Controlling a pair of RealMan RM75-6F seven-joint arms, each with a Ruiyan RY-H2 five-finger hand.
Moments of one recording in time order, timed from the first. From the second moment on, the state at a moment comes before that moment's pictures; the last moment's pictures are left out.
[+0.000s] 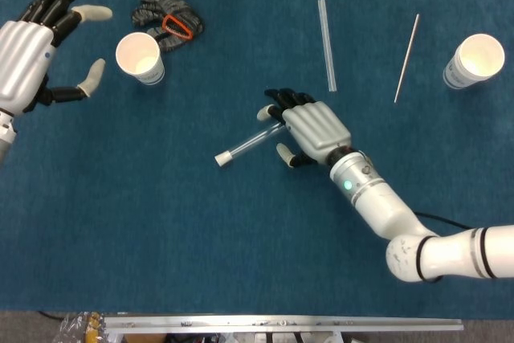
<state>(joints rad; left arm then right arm) -0.53 -1.00 -0.17 -1.70 1.45 1.13 -0.31 0.92 -1.80 0.17 -1.55 -0.70 0.94 -0.51</state>
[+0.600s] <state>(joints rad) -0.47 -0.99 -0.13 -1.66 1.46 1.21 -0.15 0.71 -1.34 0.15 -1.94 -0.98 1.16 -0.40</state>
